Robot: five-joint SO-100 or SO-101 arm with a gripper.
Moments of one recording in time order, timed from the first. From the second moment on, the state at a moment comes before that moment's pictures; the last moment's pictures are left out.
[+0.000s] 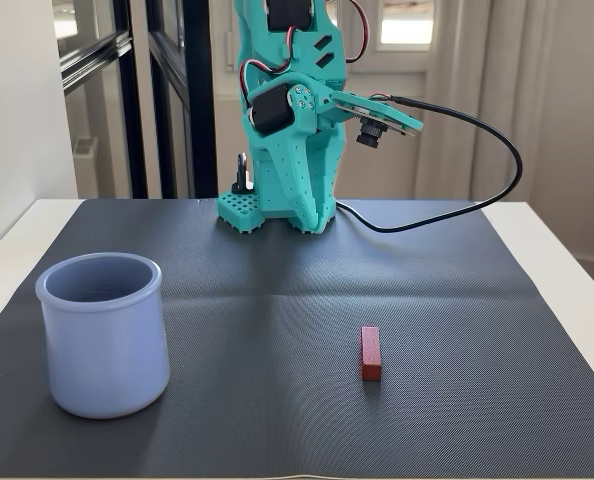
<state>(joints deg) -10.5 149.2 152.8 47.2 64.0</state>
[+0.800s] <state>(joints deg) -15.6 115.4 148.3 18.5 103.0</state>
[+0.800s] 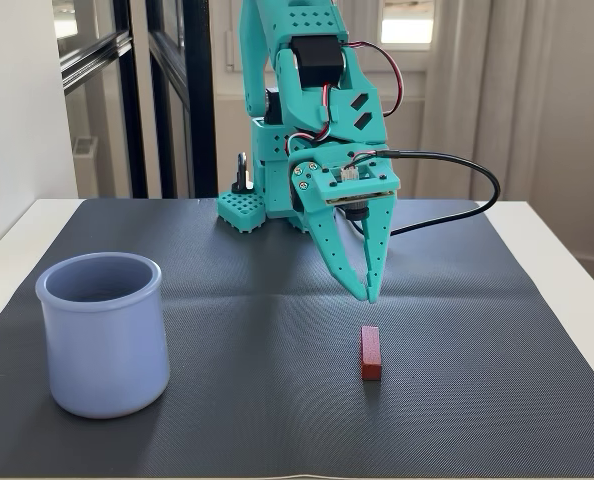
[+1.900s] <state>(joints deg) -13.1 96.3 127.2 29.8 103.3</state>
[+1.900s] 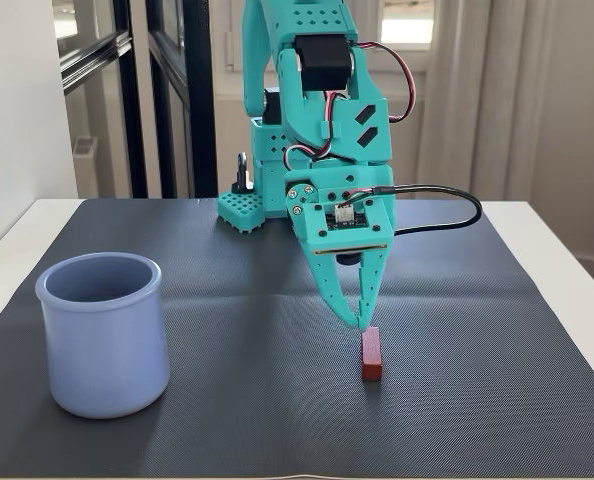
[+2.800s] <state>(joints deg) -17.9 96.1 127.1 30.1 103.3</state>
